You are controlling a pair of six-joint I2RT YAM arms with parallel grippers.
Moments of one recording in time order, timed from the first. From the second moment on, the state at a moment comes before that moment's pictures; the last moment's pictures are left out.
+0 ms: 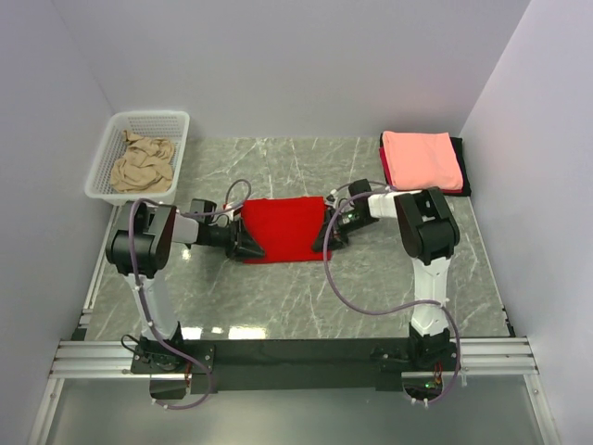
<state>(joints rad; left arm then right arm) -0.13 1.96 0.82 0.08 1.13 -0.54 0.28 2.15 1.24 -0.40 -1.05 0.36</state>
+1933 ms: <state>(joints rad) -0.83 1.87 1.03 0.10 0.38 0.57 0.03 1.83 0.99 -0.26 -0.78 0.56</state>
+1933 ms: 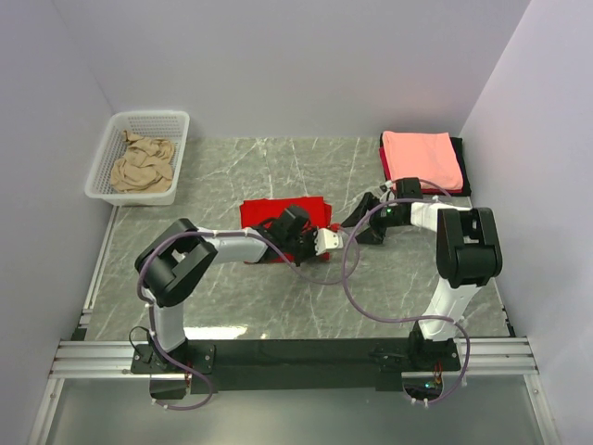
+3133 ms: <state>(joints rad) -0.74 1.81 1.15 0.03 0.51 0.44 0.25 2.01 0.97 0.40 -0.59 1.21</state>
